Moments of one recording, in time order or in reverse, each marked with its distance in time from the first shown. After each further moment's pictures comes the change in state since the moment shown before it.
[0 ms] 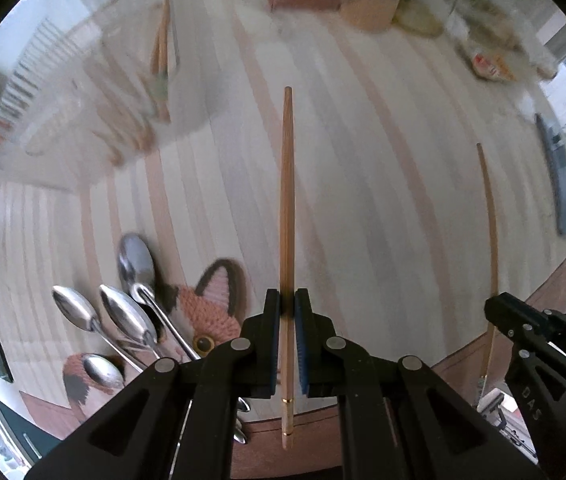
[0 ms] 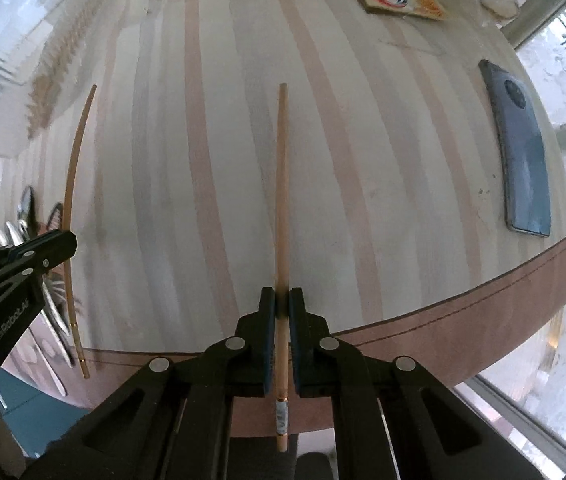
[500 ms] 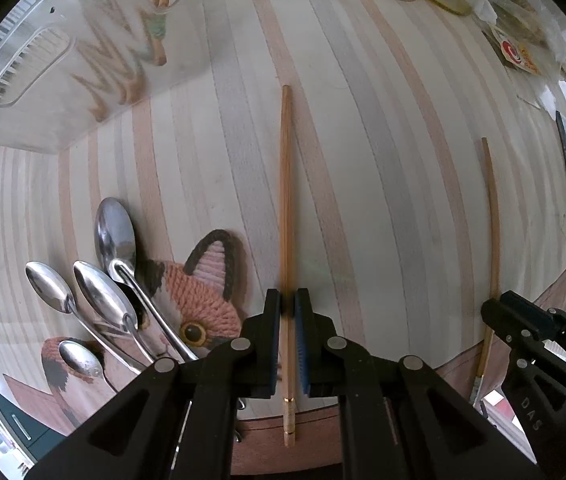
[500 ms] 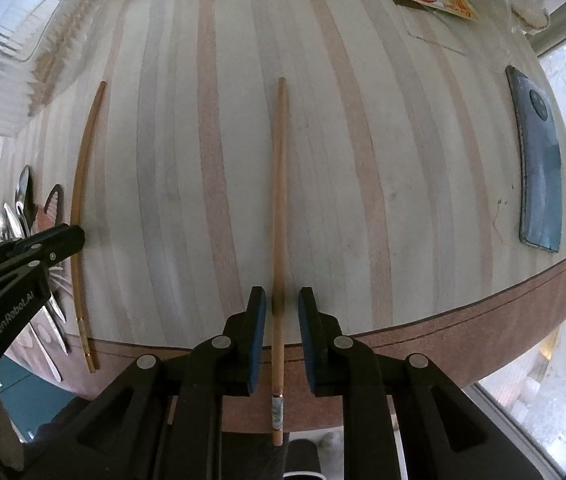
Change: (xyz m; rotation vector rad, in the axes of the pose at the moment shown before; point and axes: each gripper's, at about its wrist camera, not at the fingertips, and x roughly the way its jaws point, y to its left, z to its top) left arm 0.036 0.020 0.004 -0.059 0.130 -0.038; right arm 0.016 -0.006 0.022 -0.067 0.075 -0.010
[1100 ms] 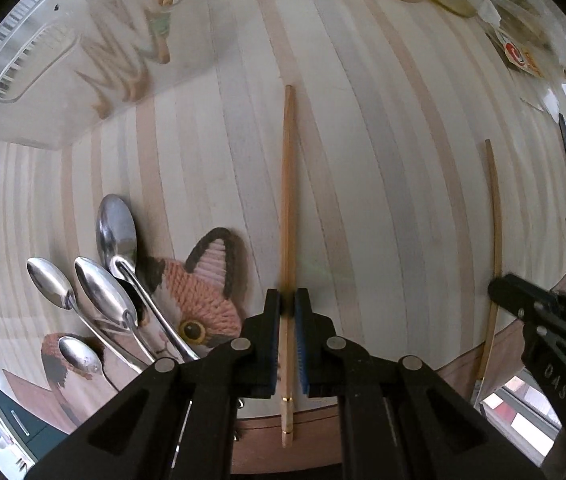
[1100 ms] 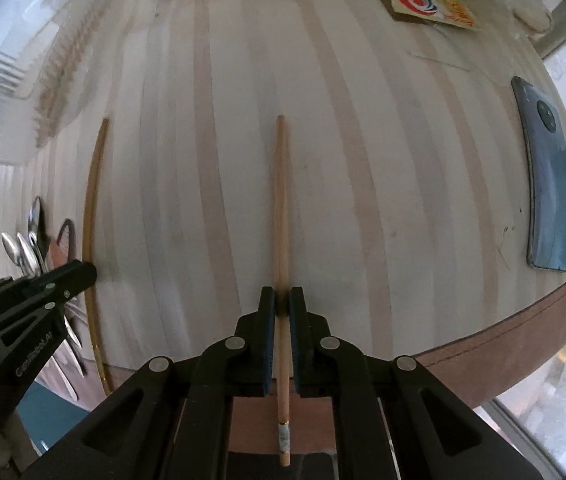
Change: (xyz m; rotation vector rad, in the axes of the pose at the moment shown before) left arm 0.001 0.001 -0.003 -0.008 0.002 0.005; right arm -0.008 -0.029 0.036 0.020 -0.025 0.065
